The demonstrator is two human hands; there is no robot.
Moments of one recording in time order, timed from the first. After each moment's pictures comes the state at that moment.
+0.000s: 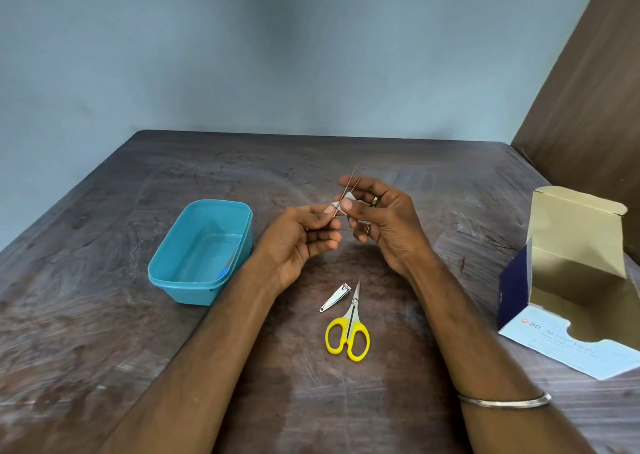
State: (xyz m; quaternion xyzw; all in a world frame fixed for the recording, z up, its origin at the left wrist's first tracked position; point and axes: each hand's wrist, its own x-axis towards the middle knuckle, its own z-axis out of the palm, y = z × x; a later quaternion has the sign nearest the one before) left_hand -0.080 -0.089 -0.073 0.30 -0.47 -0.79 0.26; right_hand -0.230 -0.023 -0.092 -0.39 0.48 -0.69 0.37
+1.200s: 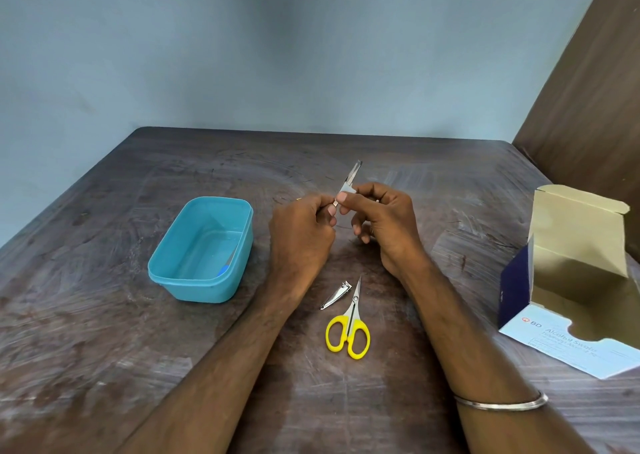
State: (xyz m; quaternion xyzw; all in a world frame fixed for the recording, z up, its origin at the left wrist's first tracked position) left_hand -0.094 -0.077 -0.087 0.37 -0.78 -0.29 0.41; right_hand -0.218 -0.026 -0.089 -0.35 0.58 -0.68 0.29
